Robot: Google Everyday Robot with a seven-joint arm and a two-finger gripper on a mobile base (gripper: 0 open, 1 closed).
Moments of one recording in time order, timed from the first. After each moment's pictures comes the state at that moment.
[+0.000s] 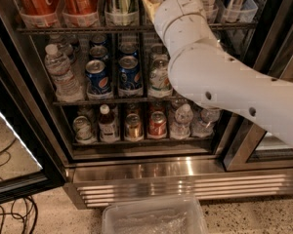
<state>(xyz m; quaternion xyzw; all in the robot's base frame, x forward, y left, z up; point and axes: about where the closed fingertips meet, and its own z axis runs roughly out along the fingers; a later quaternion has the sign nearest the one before) 0.648 -0.057 1.089 -0.16 0.58 -0.07 0.79</state>
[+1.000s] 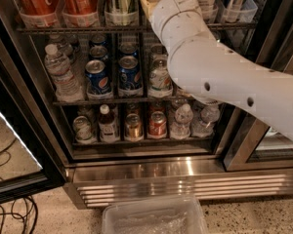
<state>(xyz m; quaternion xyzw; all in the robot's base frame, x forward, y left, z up) 0.659 -0.047 1.083 -0.16 0.60 -0.05 0.78</state>
